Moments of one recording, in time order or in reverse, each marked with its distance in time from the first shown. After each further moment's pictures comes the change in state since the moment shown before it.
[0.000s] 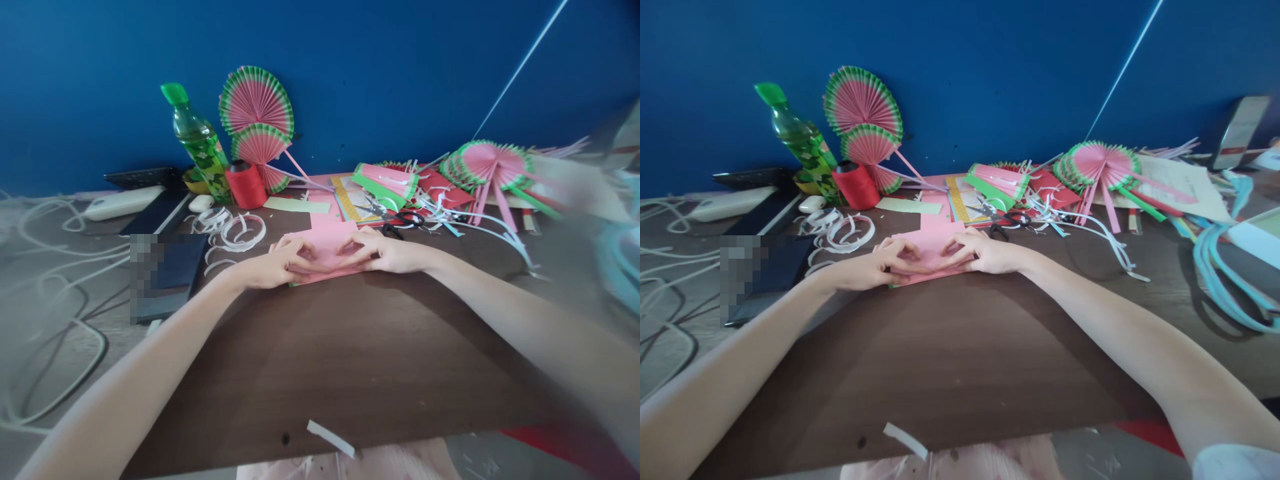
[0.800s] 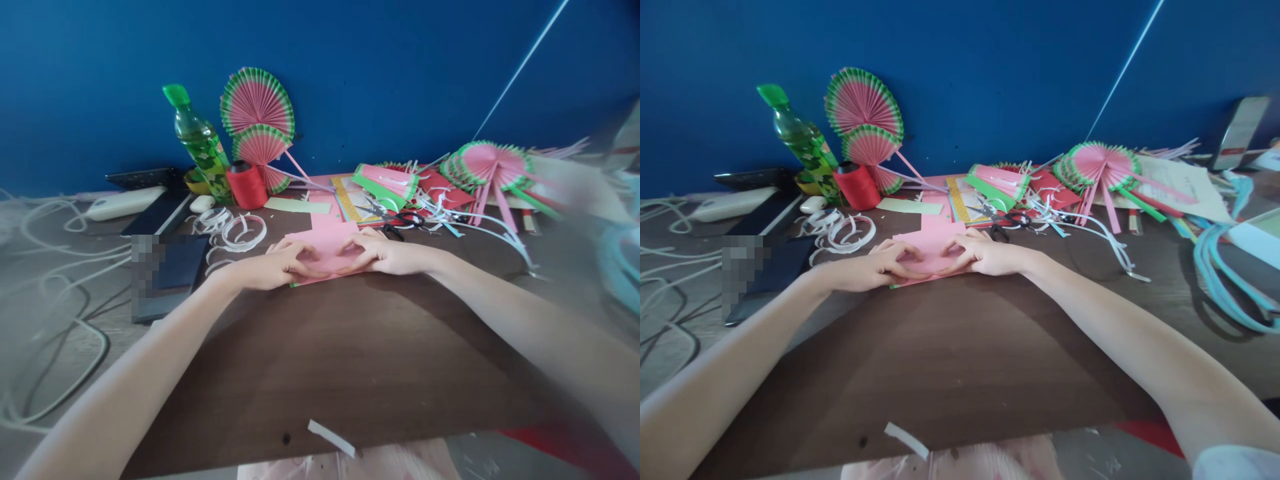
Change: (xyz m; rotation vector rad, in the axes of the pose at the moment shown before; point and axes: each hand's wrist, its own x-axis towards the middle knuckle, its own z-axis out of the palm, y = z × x) left_hand -0.004 0.004 -0.005 0.125 -0.091 0.004; right_hand -0.001 -0.003 -0.001 -0.048 -0.064 0.028
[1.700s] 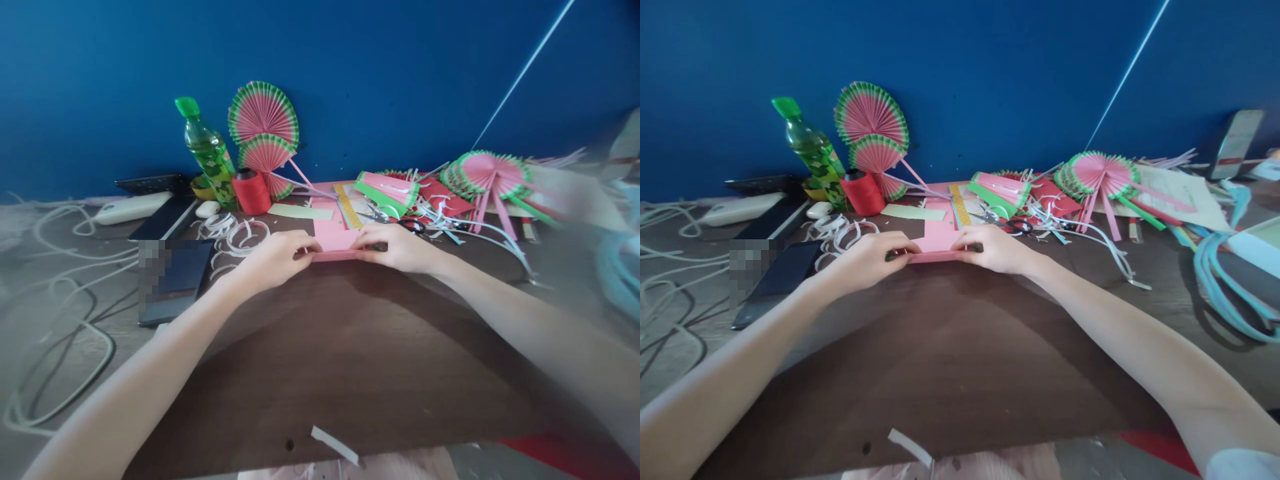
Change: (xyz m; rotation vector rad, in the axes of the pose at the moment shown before) left_hand -0.004 0.020 -0.010 0.054 0.557 -0.013; right_hand -0.001 -0.018 -0.015 0.122 0.412 0.032
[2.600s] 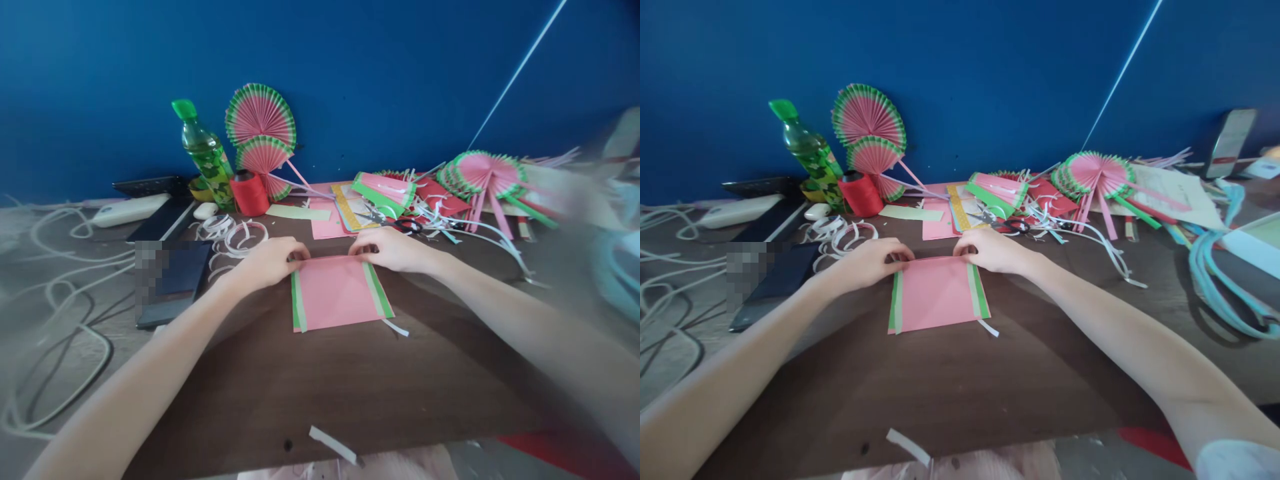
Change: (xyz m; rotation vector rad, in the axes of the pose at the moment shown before) left_hand 0.003 -0.019 0.008 0.038 -0.159 -0.136; right_hand 0.004 0.006 0.000 -0.208 -0.150 0.111
